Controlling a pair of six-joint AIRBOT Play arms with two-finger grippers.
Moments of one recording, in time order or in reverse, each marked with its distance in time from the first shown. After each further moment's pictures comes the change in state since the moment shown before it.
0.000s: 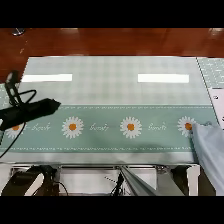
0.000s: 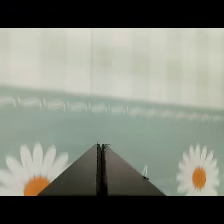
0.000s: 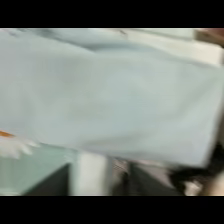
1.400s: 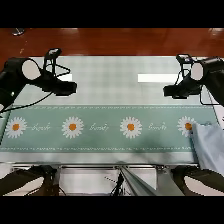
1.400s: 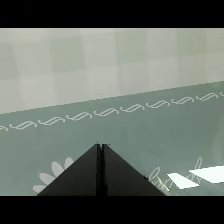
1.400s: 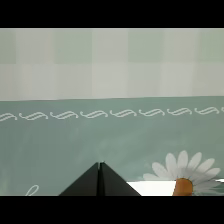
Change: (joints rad) left arm -0.227 -0.617 0.530 0.365 -0.283 -0.101; right arm 1.375 -0.578 0.089 -0.237 -0.418 0.009
